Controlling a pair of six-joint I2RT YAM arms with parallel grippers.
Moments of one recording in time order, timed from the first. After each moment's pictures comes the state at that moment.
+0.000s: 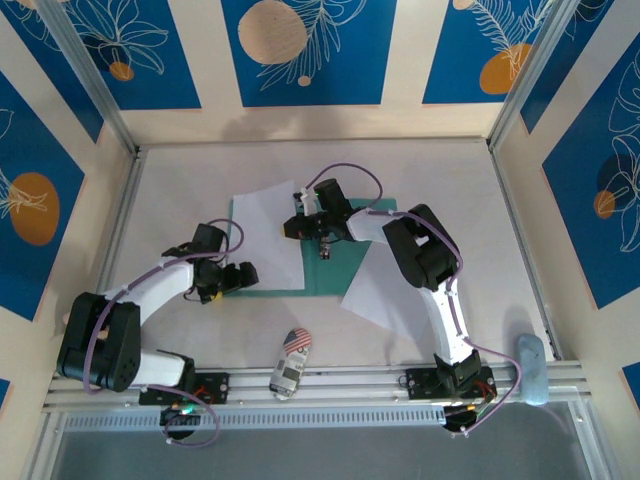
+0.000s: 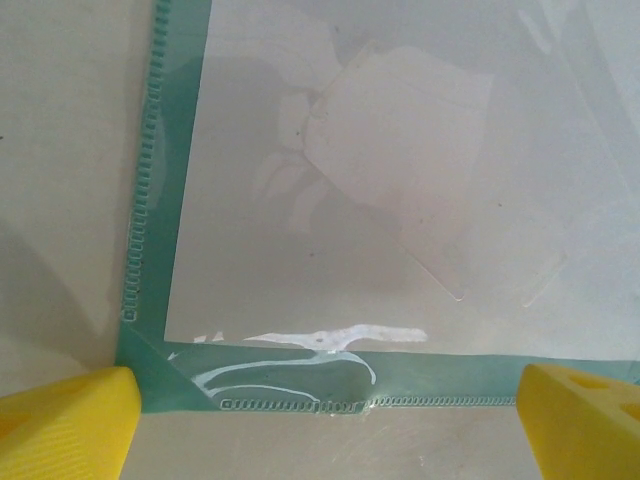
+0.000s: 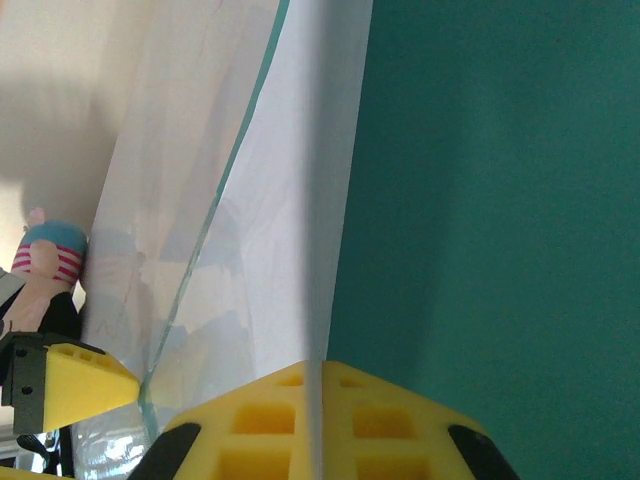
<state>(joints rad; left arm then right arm) -0.25 1.36 0.68 -0.59 0.21 -0.55 0.59 2.22 1.41 0.10 -0.68 0.53</state>
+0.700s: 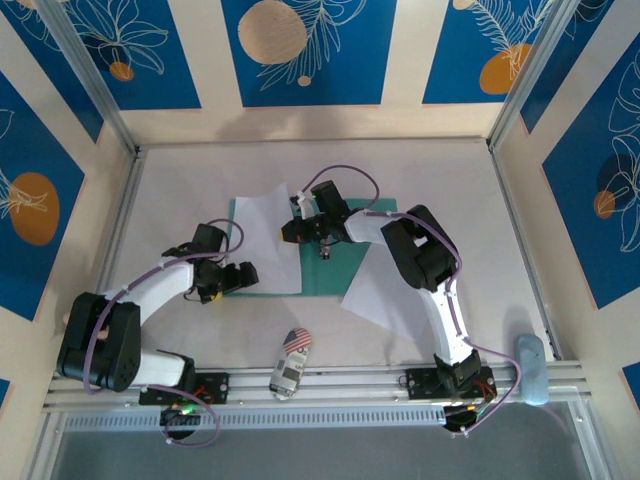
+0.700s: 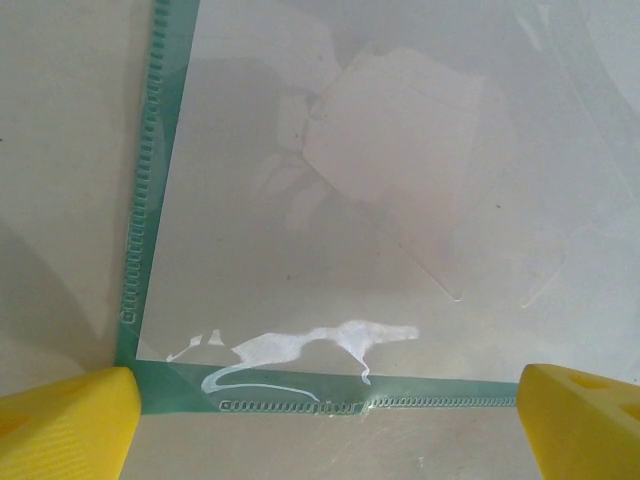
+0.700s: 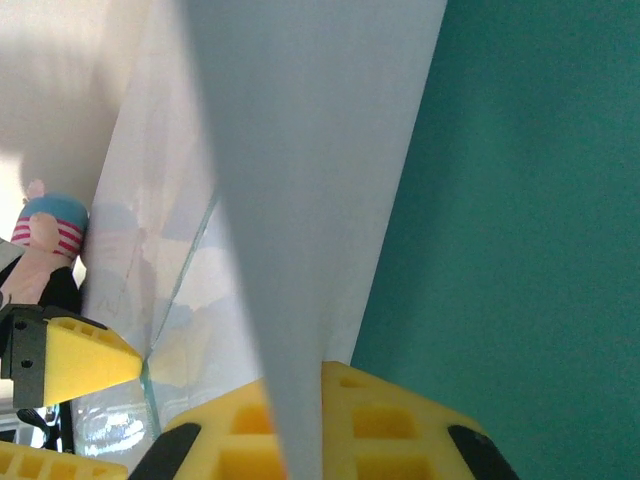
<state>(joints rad) -0.25 1.36 0.68 -0.59 0.21 -0.55 0.60 2.22 1.41 0.06 -0.70 0.49</state>
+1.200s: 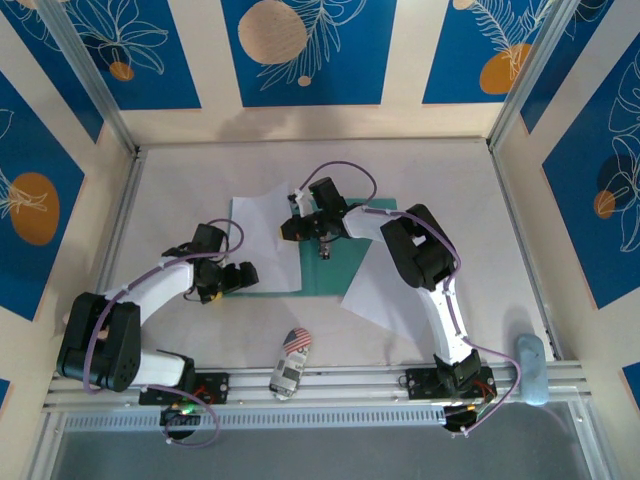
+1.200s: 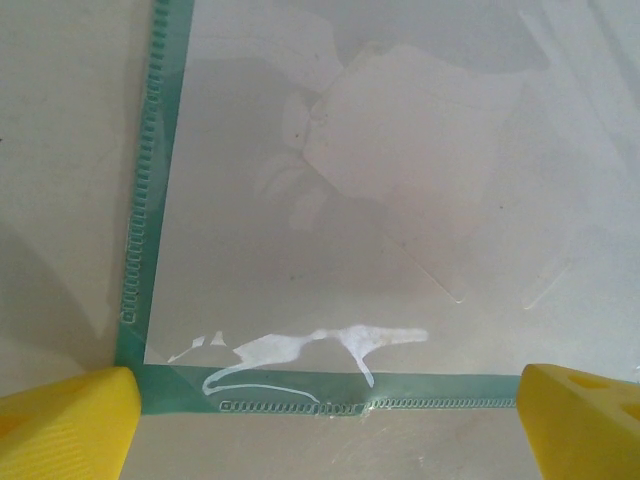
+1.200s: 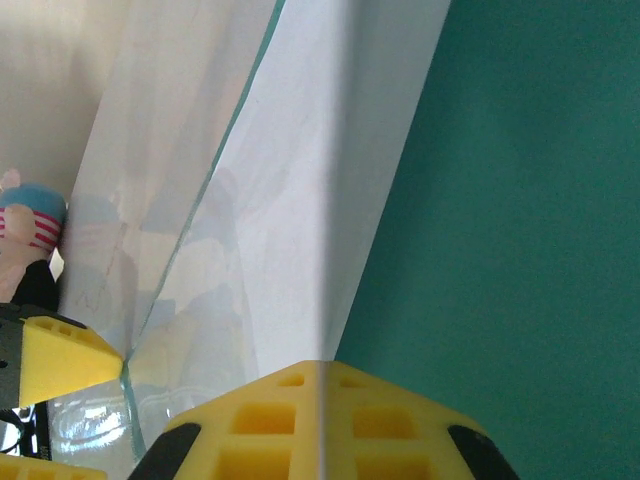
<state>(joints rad) -0.25 1.36 0.68 -0.59 0.21 -0.55 0.60 2.24 1.47 -0.03 -0.68 0.42</state>
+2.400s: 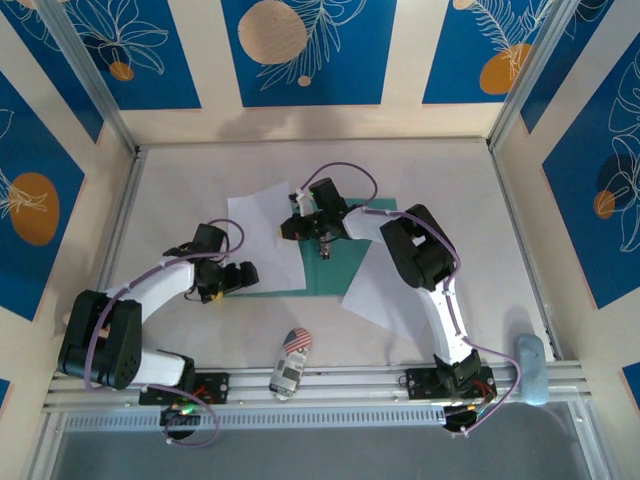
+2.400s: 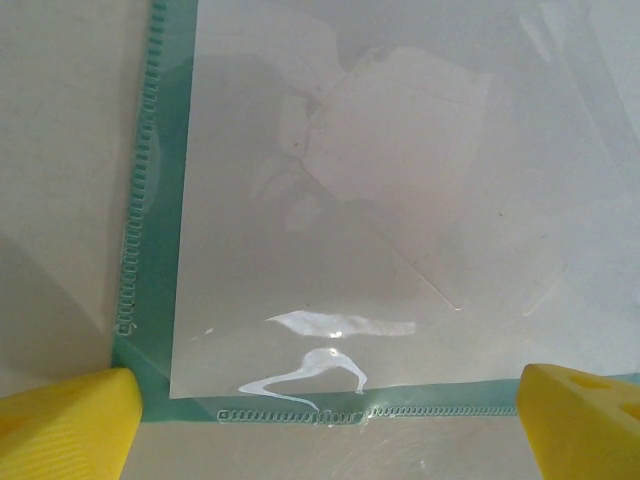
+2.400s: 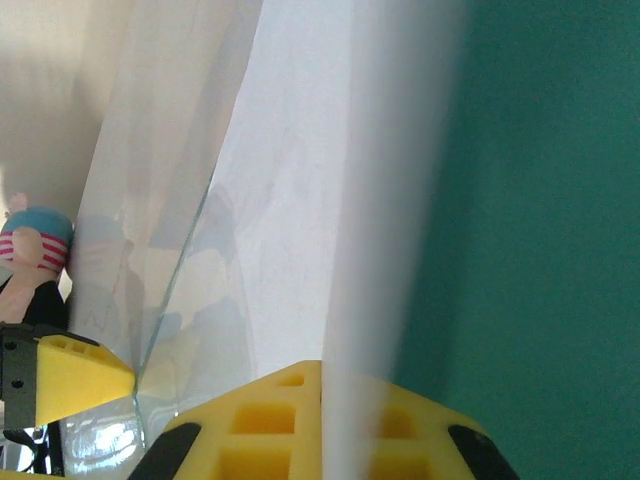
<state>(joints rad) -0.25 1.37 0.68 -0.57 0.21 -0.55 0.59 2.24 1.46 0.02 -0.67 0.50</state>
